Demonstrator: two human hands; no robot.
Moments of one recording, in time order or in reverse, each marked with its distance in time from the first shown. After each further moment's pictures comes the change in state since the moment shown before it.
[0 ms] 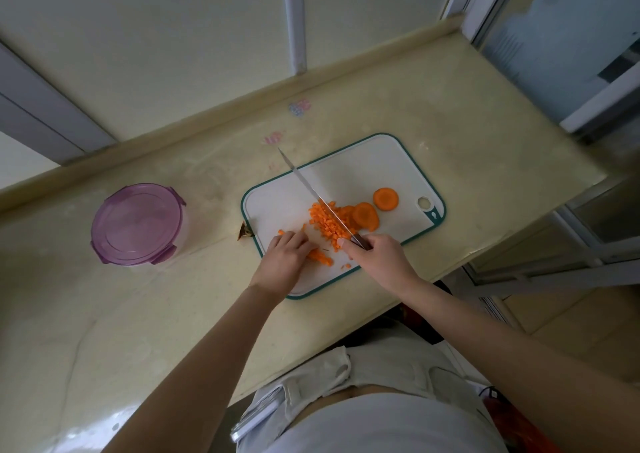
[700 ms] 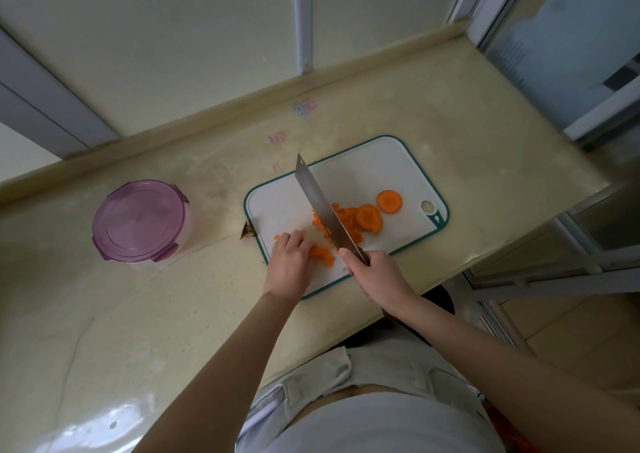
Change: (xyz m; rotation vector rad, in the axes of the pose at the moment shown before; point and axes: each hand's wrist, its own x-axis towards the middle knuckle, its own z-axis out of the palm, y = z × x) left_hand 0.002 0.019 0.007 -0.089 0.099 -0.281; right_hand -0.013 0.002 0.015 0.131 -0.089 0.141
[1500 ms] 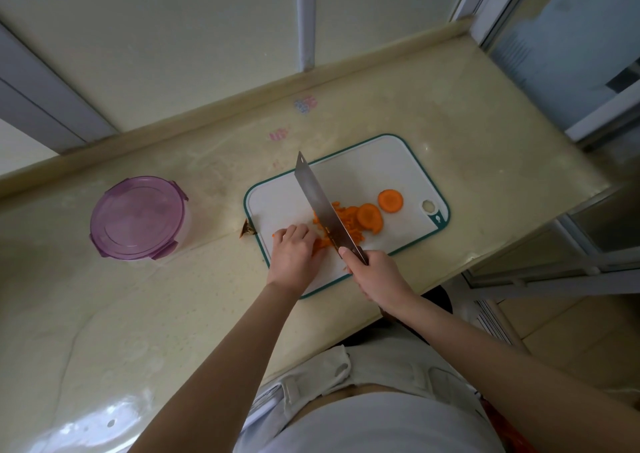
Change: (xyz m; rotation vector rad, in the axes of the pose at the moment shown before) left_hand 0.011 0.008 0.000 0.034 -0.003 -0.048; right_hand 0.003 0.001 0.003 -0.038 -0.003 -0.001
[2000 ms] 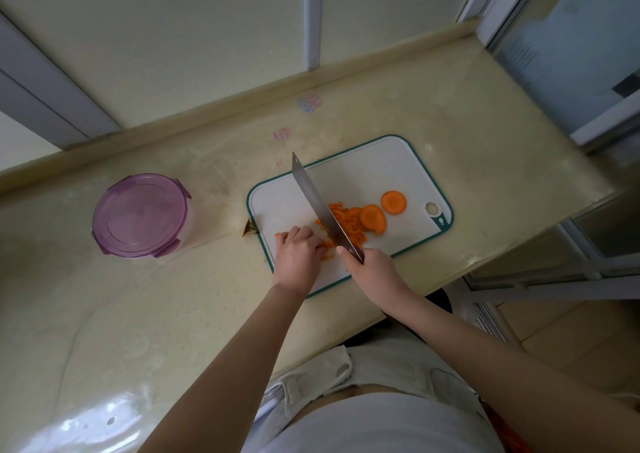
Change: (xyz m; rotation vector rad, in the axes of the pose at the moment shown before) left_hand 0.000 0.002 0.004 -0.074 -0.059 -0.109; right_hand 0.005 -0.009 0.004 -0.238 0.018 -0.080
